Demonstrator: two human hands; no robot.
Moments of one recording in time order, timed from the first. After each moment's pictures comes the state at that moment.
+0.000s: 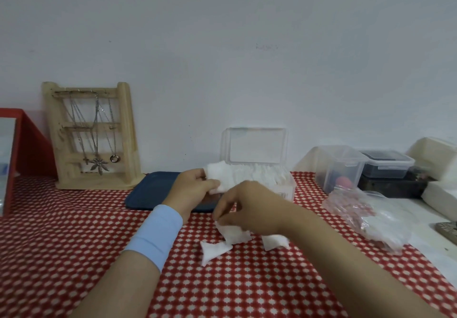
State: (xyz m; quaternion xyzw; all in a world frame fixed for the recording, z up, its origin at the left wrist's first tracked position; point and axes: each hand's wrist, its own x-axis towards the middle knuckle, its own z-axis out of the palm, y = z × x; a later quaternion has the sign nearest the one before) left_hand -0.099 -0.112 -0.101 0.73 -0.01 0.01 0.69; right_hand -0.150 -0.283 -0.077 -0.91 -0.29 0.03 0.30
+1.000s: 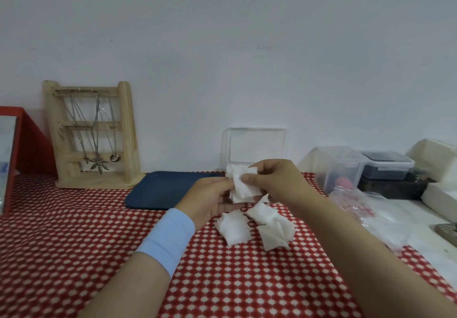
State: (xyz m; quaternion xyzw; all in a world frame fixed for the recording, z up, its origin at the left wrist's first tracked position) left_hand -0.116 -0.138 -0.099 0.64 -0.07 -0.13 0.76; right_hand -0.130 -0.317 -0.069 -0.81 -0.07 -0.06 0.58
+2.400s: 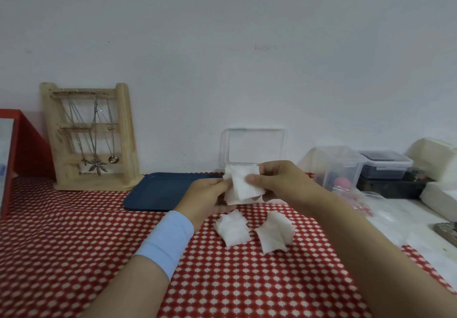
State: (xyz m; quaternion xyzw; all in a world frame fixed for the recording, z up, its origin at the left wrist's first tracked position) left_hand -0.113 -0.137 -0.103 0.67 -0.02 -0.09 0.74; right_hand -0.127 -0.332 -0.066 -0.81 -0.11 0.01 0.58
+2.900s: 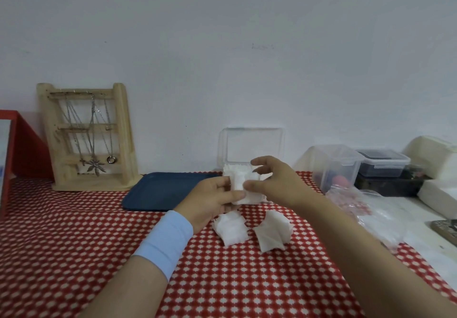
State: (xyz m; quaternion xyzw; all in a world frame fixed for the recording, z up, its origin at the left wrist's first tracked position) left_hand -0.119 -0.141 -0.101 0.70 -0.12 -0.14 0.69; right_hand -0.122 -0.328 -0.076 -0.88 -0.07 -0.07 0.47
